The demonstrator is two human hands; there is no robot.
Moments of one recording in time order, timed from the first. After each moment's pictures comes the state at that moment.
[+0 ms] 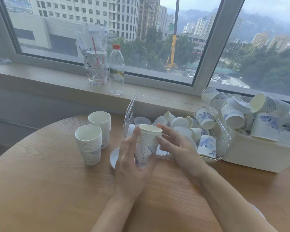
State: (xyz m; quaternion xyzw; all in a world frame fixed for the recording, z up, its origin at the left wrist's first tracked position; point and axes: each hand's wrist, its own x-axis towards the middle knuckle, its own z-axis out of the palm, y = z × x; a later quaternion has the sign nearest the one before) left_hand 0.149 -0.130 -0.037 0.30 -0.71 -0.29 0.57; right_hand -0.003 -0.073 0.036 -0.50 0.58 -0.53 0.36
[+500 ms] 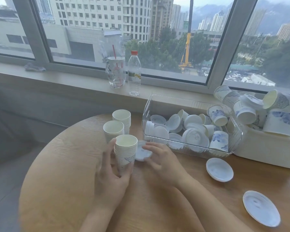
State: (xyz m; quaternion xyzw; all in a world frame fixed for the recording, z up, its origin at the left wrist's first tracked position) left_hand 0.262 -0.112 -0.053 0.44 -0.67 -0.26 0.54; right_hand 0.058 -0.089 -0.031 -0.66 0.67 -0.31 0.14
